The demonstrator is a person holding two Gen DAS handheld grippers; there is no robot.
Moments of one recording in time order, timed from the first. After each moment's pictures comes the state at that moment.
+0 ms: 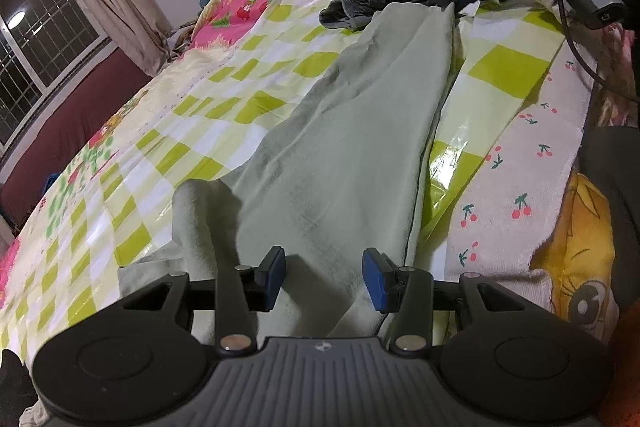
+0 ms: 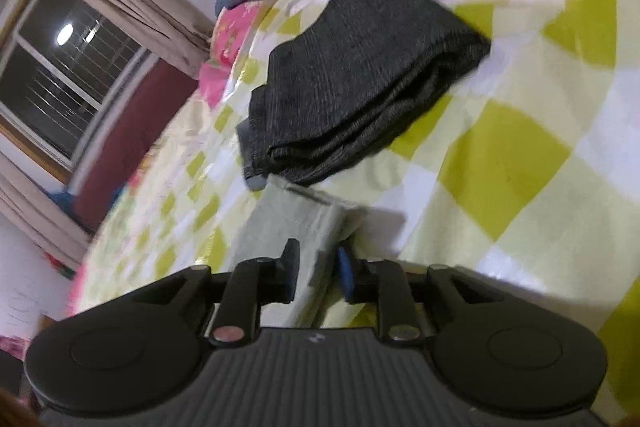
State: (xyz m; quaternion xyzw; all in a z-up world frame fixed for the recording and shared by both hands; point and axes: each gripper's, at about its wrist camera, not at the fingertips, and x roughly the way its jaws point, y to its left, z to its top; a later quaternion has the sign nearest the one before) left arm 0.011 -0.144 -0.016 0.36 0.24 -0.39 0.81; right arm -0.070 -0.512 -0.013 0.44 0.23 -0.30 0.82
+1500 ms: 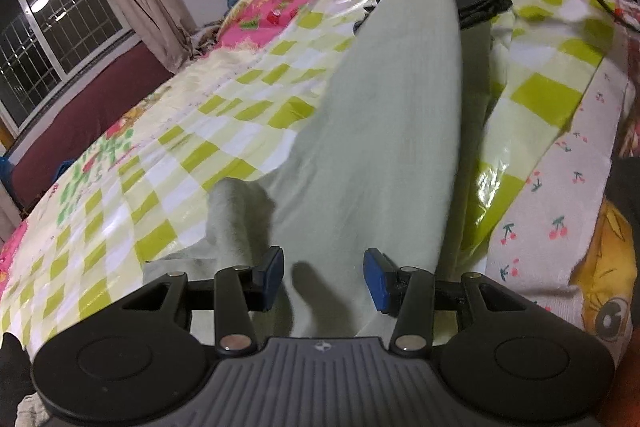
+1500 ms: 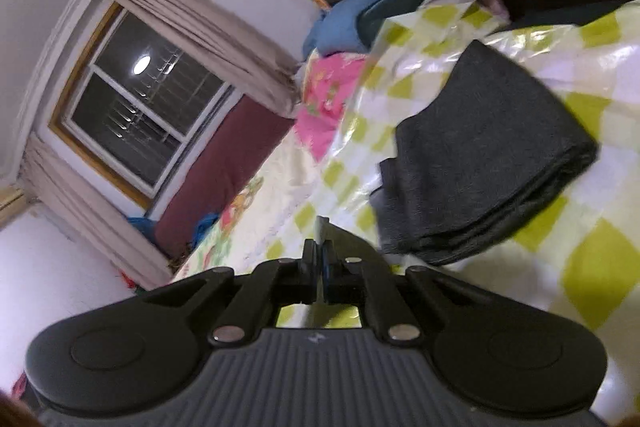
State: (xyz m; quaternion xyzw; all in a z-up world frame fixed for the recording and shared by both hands) left arm 0.029 -0.133 -0.009 0.33 0.24 -0.37 0.84; right arm -0.061 -0.521 0.055 0.45 0.14 -0.21 0.86
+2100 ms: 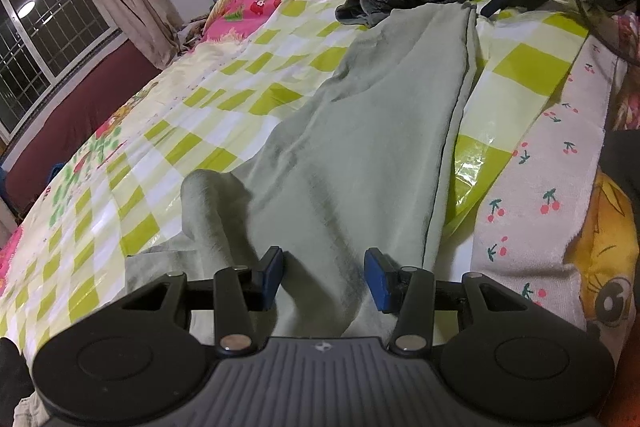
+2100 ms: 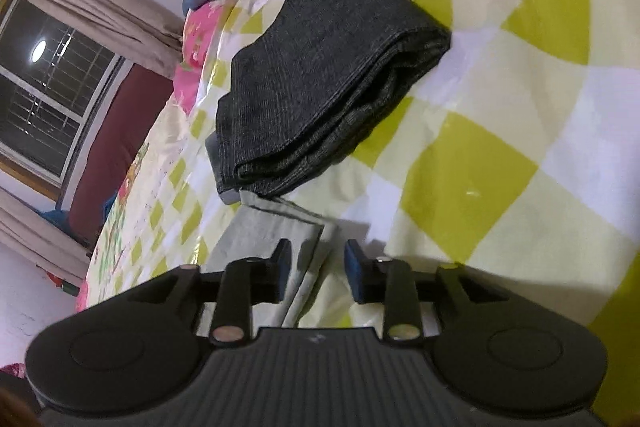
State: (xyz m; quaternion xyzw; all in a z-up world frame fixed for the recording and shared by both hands) left arm 0.023 -0.138 -0.020 0.35 0.24 -0.38 0.82; right arm -0.074 -0.541 -0.023 0.50 0.24 -0.30 0.78
